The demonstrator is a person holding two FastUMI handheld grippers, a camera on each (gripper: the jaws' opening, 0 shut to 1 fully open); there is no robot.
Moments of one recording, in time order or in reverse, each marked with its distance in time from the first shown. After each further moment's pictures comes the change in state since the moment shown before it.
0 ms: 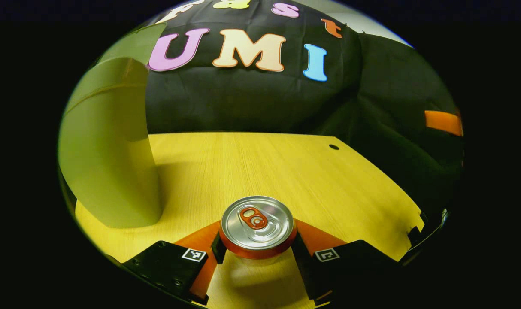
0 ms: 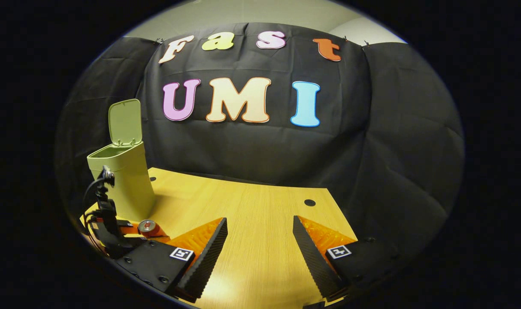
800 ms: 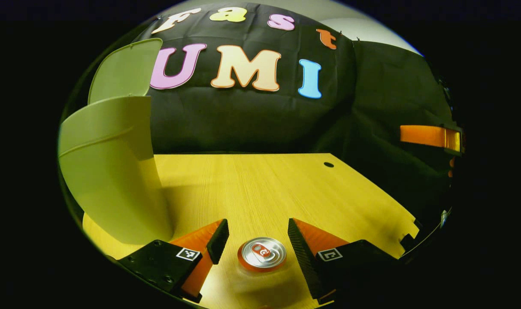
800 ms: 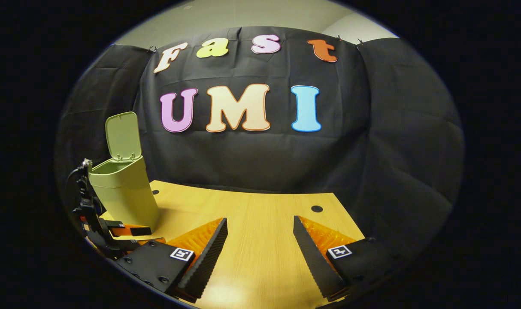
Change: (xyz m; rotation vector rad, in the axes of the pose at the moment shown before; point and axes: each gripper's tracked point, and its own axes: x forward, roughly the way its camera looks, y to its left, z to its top) left arm -0.011 -0.001 0.018 0.009 -0.050 -0.005; right arm 0.010 0.002 0.014 0.060 -0.024 0.000
